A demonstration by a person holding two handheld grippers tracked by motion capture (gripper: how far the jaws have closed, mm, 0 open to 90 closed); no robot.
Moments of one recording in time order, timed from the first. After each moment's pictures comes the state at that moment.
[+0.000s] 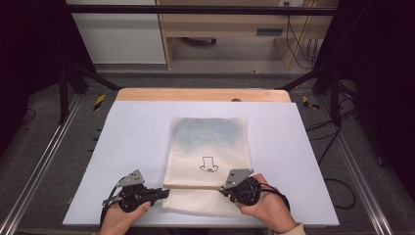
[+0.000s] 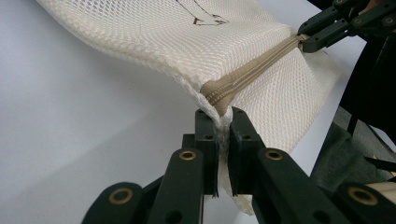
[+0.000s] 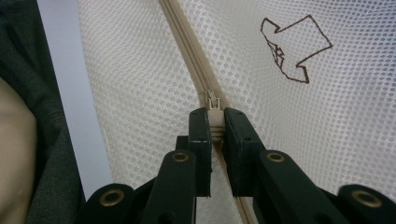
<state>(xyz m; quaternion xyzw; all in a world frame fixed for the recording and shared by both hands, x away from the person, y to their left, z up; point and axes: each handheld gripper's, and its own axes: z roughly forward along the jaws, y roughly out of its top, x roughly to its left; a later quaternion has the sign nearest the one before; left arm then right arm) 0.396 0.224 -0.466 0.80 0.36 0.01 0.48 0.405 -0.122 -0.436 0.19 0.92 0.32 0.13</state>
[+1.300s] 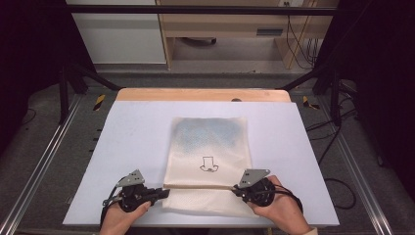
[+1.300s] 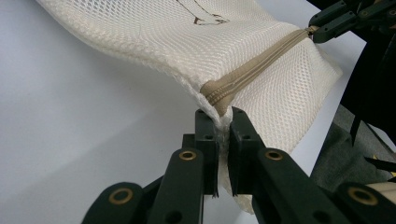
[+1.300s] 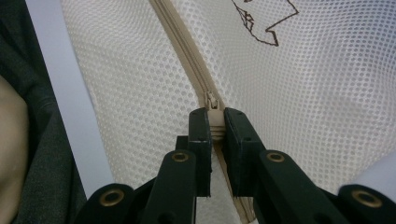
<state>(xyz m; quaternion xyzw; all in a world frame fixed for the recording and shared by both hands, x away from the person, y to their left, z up) 0.396 0.224 -0.466 0.80 0.36 0.01 0.48 0.401 -0.156 -0.435 0.22 0.91 0.32 0.13</state>
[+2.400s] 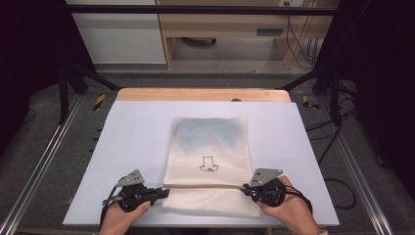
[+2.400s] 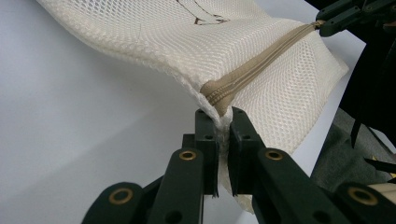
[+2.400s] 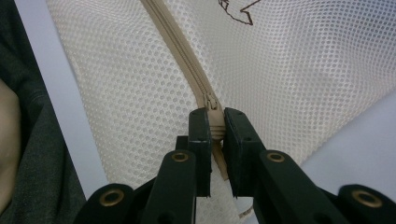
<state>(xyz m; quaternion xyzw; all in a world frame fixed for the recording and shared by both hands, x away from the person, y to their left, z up) 0.397 0.225 -0.466 0.79 0.37 0.01 0.48 0.398 -0.181 -0.432 0.24 0.90 0.32 0.14</state>
